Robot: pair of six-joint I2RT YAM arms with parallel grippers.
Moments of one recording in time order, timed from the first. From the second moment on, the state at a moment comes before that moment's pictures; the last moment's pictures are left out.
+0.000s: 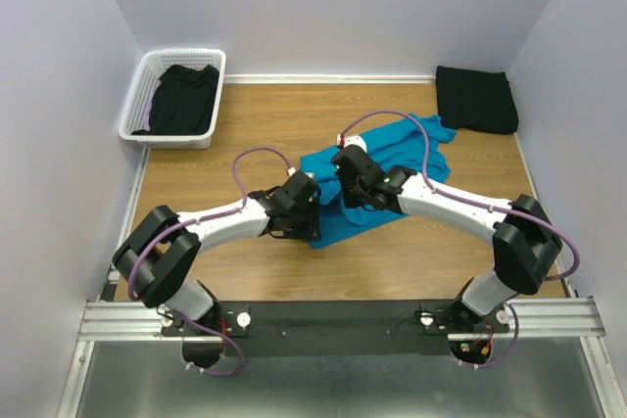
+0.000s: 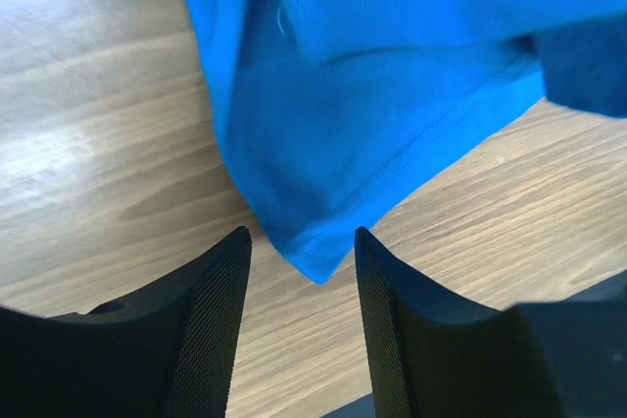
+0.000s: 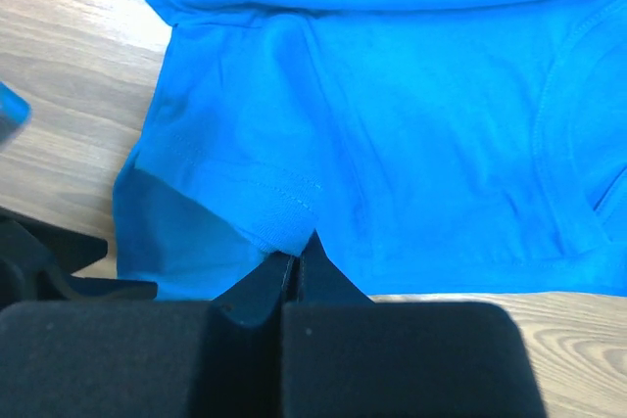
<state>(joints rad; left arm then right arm) -0.78 1.50 0.79 -0.32 0.06 -0.70 0.86 1.59 1.13 -0.47 0.31 0.43</state>
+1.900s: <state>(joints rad) -0.32 1.30 1.98 -0.56 -0.73 -0.11 0.40 1.35 1.91 -0.47 0.75 -0.24</state>
